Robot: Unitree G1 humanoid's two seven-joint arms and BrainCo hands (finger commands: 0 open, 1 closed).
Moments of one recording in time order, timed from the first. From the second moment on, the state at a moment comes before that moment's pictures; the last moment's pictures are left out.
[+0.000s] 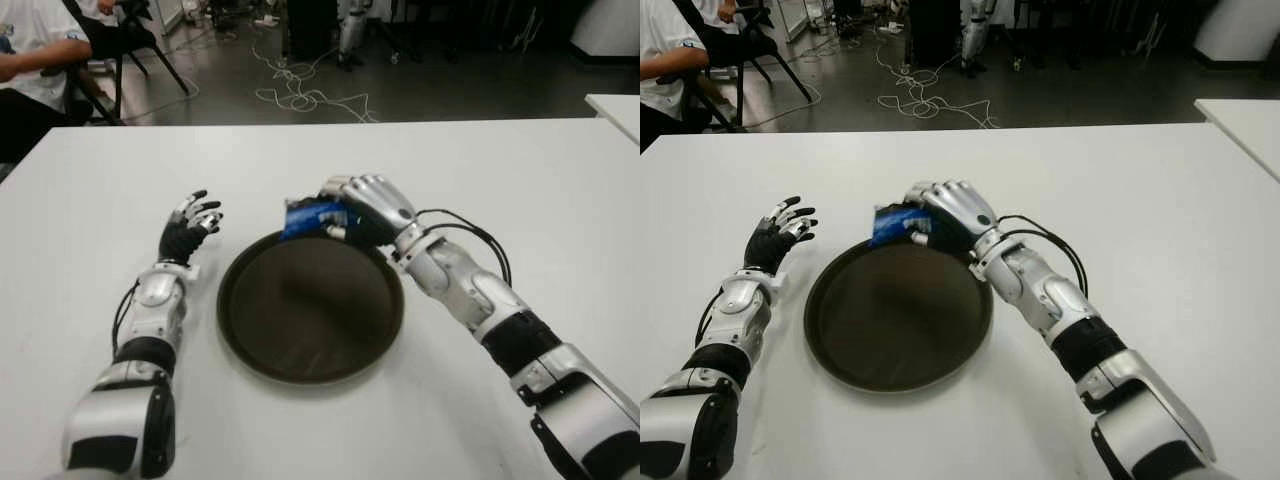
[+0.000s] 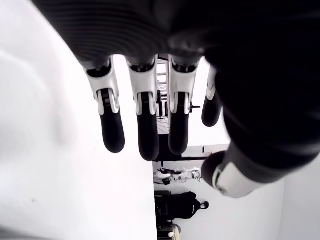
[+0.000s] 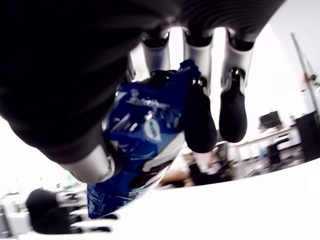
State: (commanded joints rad) left arm -0.61 0.19 0.18 1.13 -0.08 -0.39 -0.11; right arm -0.60 -0.29 0.54 0.41 -0.71 -0.39 -0.07
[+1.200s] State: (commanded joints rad) left arm -0.60 0.18 0.20 1.11 -0.10 -0.40 -0.13; right arm -0.62 -0.37 0.59 0.28 -0.77 -0.35 0.36
